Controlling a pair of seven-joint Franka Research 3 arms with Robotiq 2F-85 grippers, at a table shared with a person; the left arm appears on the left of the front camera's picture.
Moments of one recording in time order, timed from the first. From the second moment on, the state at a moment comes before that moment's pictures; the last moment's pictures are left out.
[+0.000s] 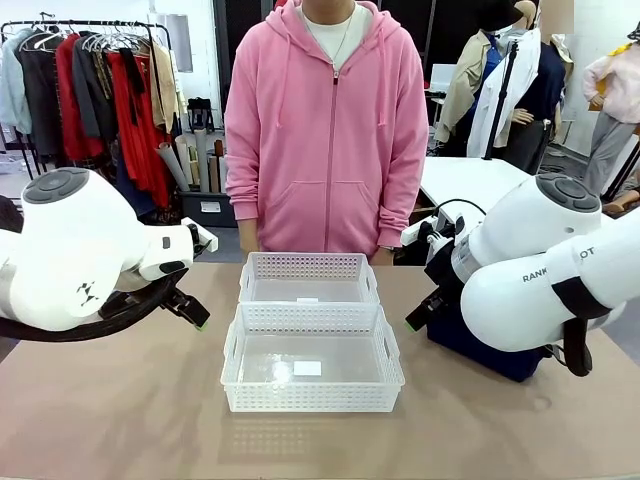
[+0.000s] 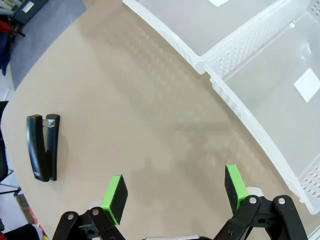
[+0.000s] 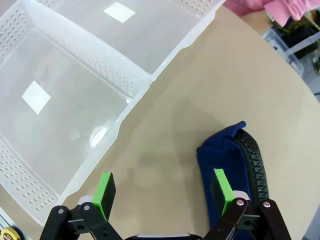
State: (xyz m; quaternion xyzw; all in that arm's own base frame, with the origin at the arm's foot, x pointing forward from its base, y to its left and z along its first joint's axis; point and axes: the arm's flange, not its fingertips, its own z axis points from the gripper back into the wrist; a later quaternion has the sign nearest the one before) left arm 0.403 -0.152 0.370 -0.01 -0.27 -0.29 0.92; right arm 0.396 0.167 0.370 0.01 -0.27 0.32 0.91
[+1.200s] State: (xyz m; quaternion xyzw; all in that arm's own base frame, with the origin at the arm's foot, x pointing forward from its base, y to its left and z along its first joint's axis) left arm 0.424 -0.101 0.477 -0.15 -0.20 -0.28 0.92; right arm 0.438 0.113 0.464 0.12 -0.23 0.22 0.94
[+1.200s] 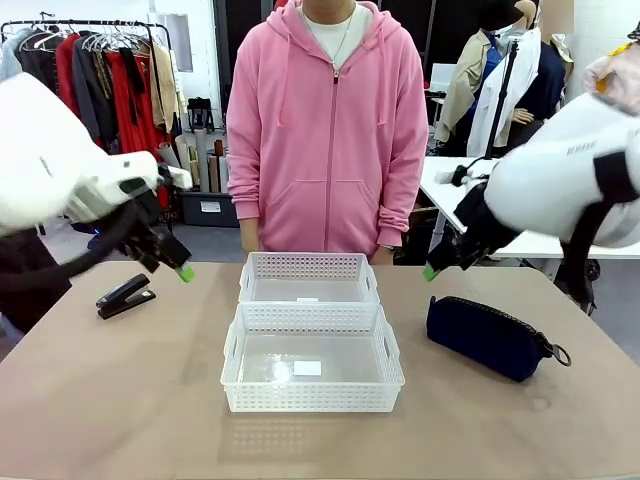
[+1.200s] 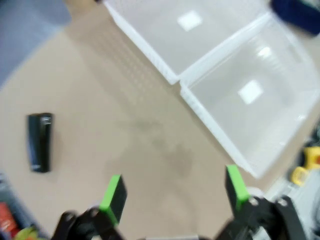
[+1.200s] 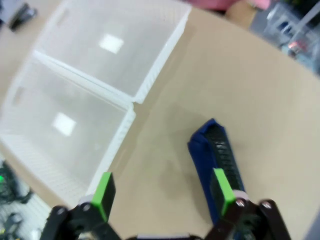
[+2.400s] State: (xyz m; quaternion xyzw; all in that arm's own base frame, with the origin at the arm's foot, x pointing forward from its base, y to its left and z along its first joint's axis) left arm 0.330 0.105 0.574 -0.25 -0.30 -0.17 0.91; right arm 0.436 -0.129 0.515 0.33 -0.25 0.03 0.91
